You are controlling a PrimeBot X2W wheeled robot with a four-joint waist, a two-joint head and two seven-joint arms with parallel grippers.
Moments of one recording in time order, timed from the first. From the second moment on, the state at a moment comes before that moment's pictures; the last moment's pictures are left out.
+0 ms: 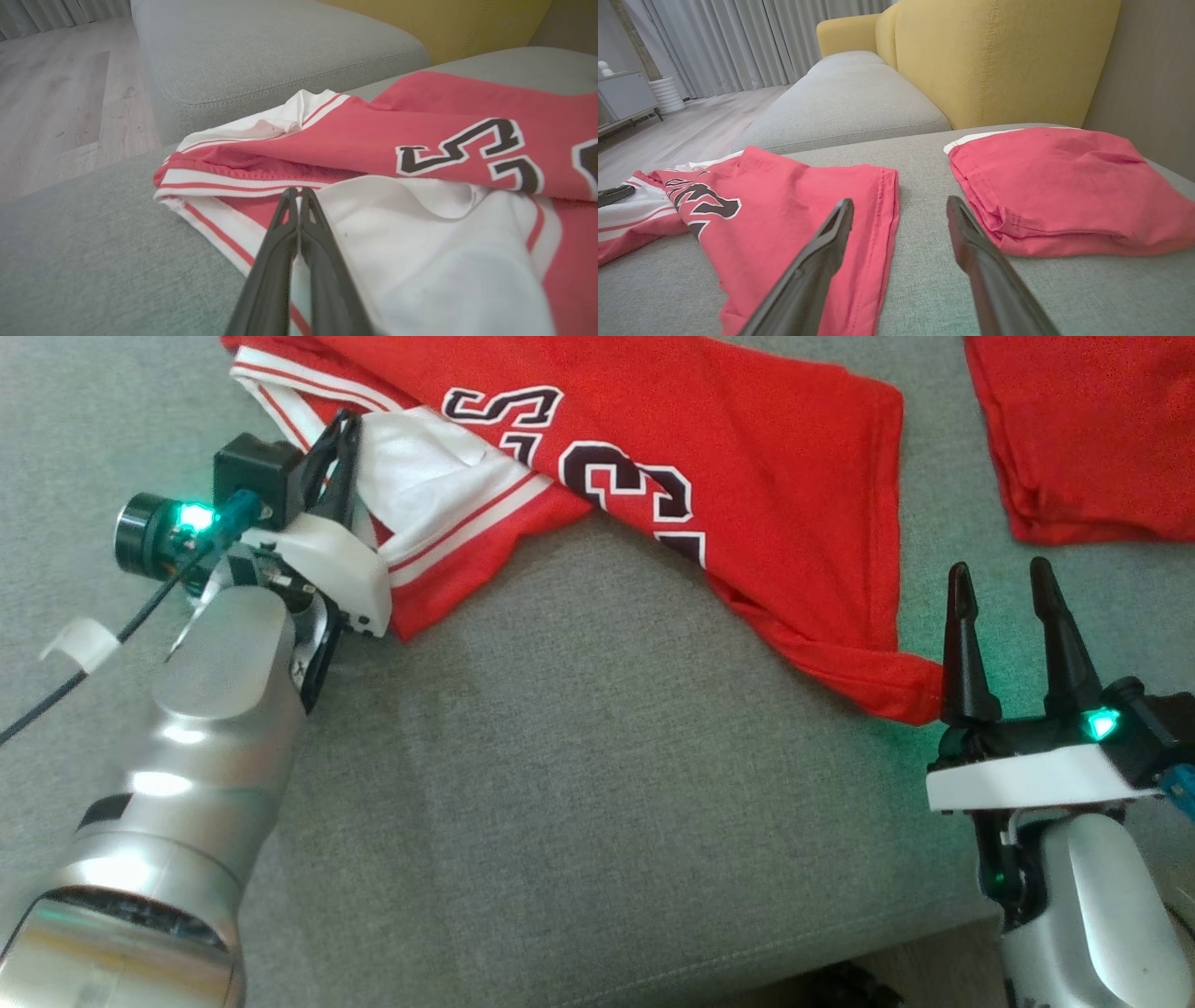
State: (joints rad) left arm -0.98 0.15 -0.52 1.08 -0.33 -0.08 -0.20; right arm -0.20 -0.05 0.00 0.16 0.18 0.13 -0.25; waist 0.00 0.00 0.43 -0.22
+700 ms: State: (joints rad) left arm -0.69 0.26 -0.53 0.47 -0.33 -0.11 -0.24; right arm -0.14 -0.05 -0.05 0.23 0.15 0.13 -0.25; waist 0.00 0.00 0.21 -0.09
